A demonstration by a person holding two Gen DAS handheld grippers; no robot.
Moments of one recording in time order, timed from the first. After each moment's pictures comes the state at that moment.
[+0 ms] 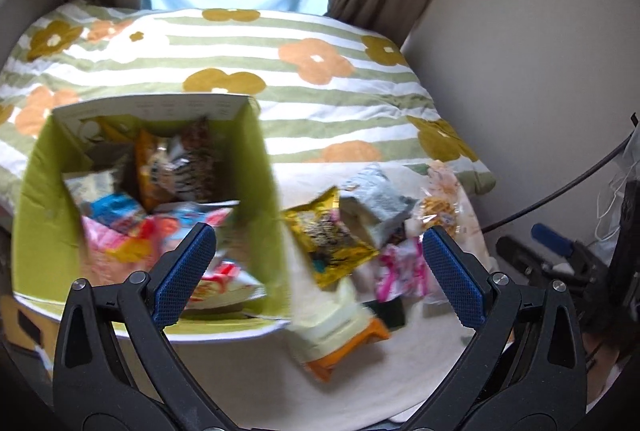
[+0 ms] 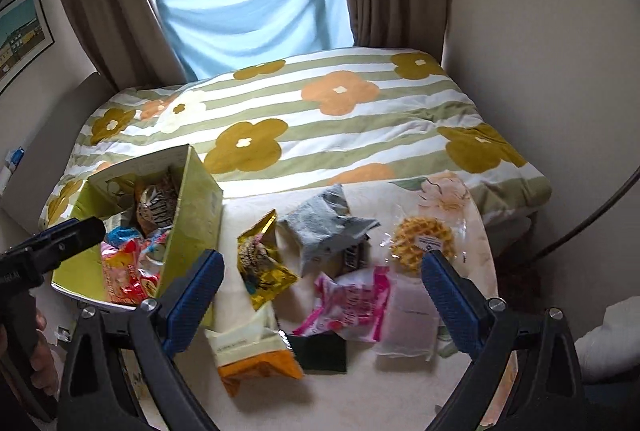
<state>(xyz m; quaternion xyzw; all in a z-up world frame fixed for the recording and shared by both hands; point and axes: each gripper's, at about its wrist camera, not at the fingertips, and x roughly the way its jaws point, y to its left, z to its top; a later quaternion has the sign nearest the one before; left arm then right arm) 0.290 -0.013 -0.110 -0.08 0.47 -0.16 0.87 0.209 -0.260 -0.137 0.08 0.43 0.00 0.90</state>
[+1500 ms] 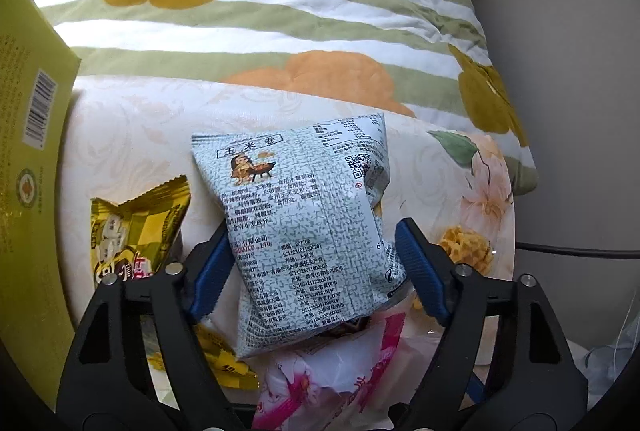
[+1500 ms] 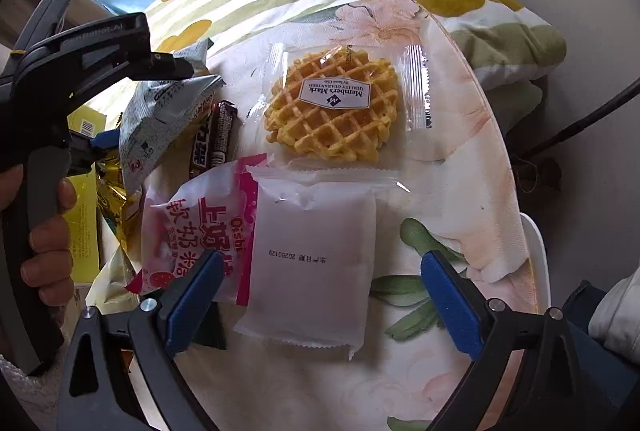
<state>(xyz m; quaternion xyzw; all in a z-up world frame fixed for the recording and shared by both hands) 0.428 -0.175 -0.297 -0.14 0.63 -0.09 0.76 0.235 -0.362 -0.308 0.17 0.59 -0.02 0.79</state>
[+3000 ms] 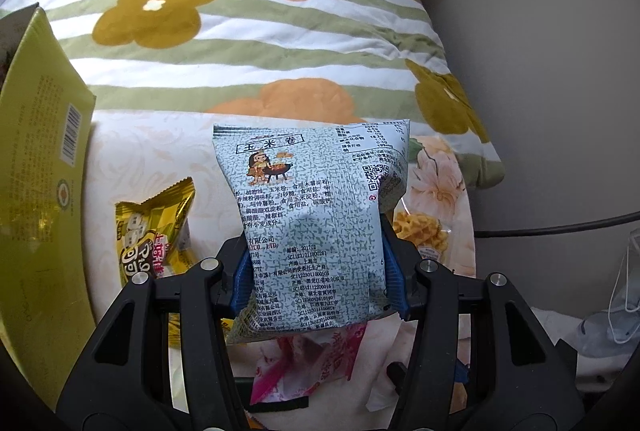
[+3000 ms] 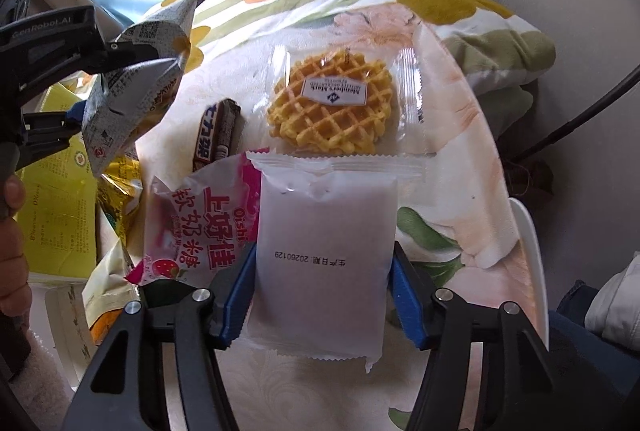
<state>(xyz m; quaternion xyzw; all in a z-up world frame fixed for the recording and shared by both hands) 0.398 -0.170 -0.236 -0.13 0.58 -0.14 0.79 0.218 -0.354 -0.292 0.15 0.57 -0.03 0.80</state>
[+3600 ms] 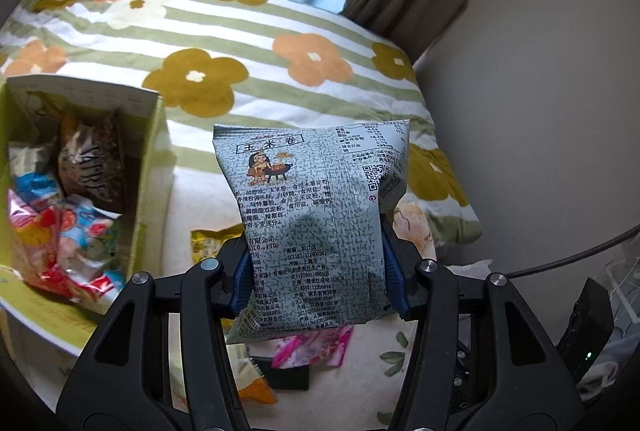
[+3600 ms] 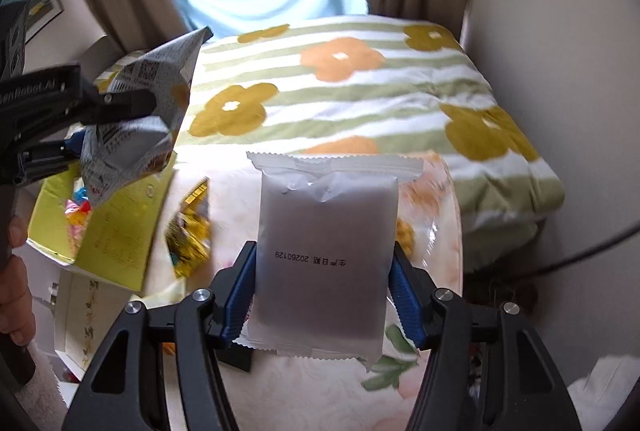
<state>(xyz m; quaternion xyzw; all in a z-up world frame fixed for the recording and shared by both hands) 0.350 -0.101 -0.120 -0.16 0.47 -0.10 0.86 0.248 -0.338 -0.188 0.05 0.47 0.07 0.88</state>
